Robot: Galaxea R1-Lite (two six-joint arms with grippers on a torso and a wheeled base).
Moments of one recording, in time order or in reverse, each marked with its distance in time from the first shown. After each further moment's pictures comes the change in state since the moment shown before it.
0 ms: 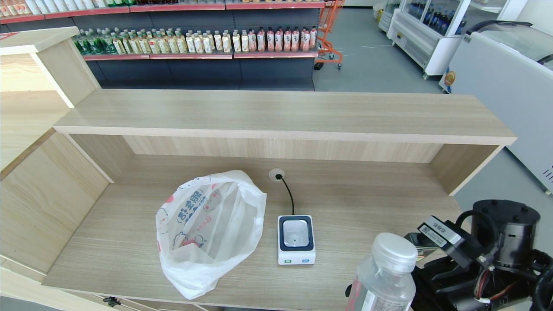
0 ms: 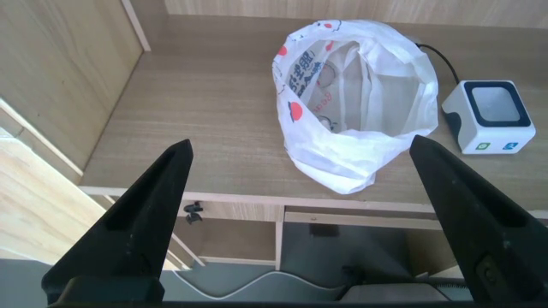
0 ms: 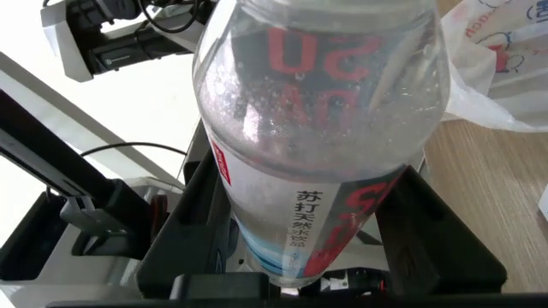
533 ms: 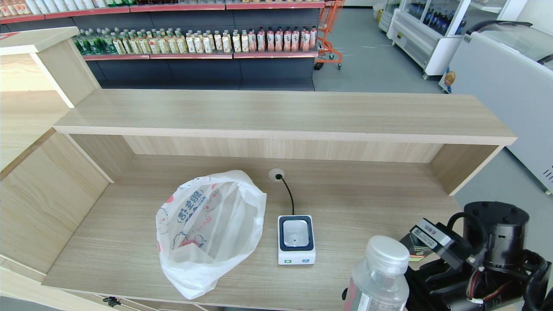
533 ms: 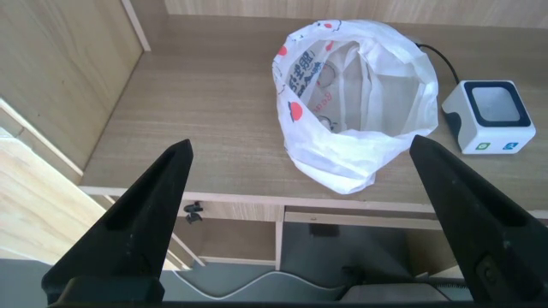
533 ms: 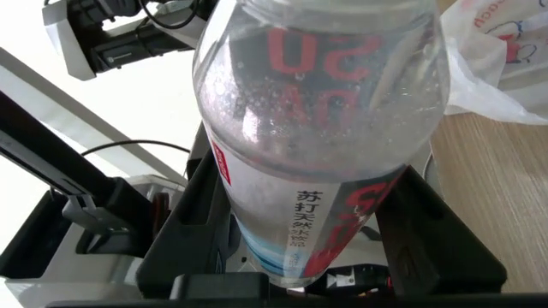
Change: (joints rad) left arm 0.000 0.000 0.000 0.000 0.000 0.000; right arm 0.010 0.025 -0.005 0.003 0.000 0.001
